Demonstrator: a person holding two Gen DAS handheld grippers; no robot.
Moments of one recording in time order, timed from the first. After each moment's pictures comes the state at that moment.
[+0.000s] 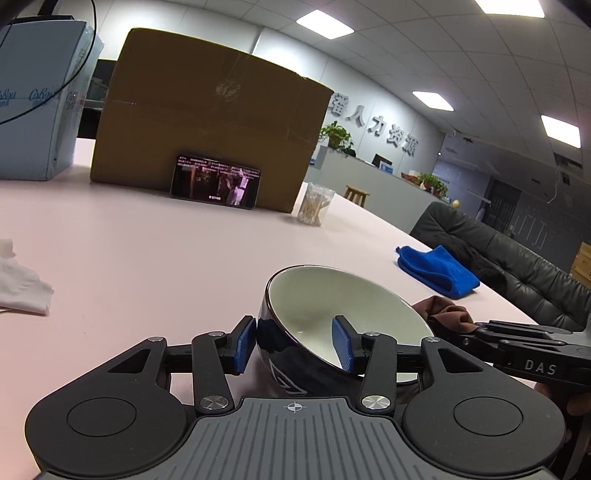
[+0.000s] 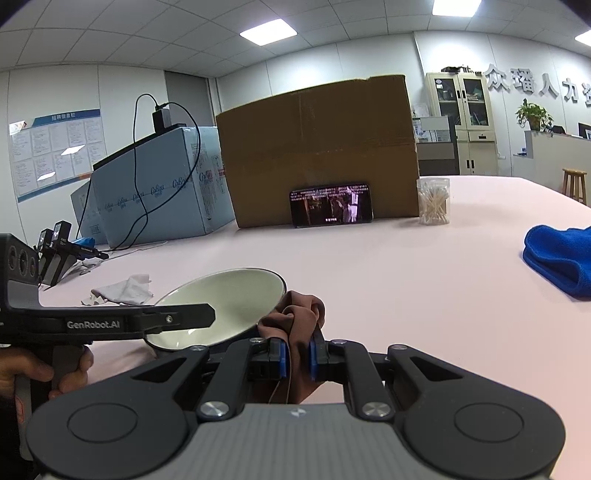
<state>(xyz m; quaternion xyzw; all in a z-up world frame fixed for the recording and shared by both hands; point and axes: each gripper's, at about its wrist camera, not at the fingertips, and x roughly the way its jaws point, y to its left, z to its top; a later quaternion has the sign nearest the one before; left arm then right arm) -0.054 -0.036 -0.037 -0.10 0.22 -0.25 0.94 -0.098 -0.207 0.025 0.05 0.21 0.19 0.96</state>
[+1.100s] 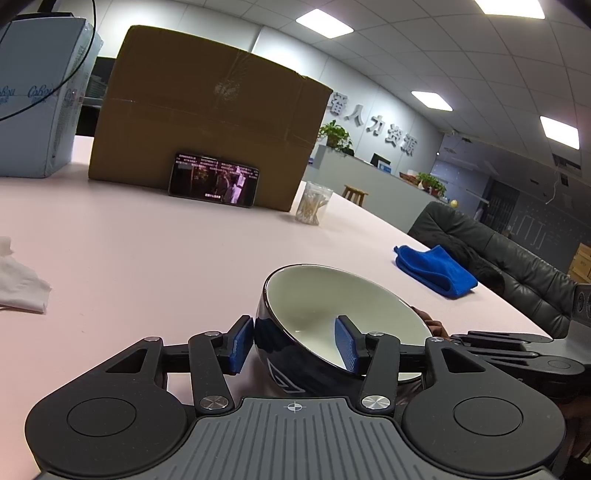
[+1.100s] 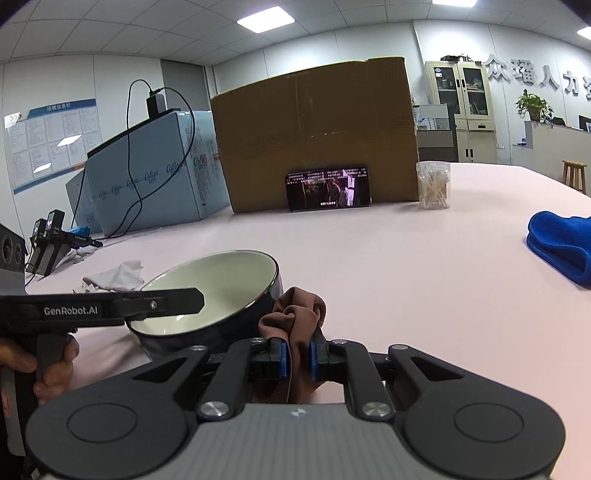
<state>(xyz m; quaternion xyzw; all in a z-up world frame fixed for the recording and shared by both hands) -0.059 -0.034 -0.036 -0.11 0.22 -0.25 0.93 -0.081 -0.203 0.011 0.04 0.23 0.18 0.95</state>
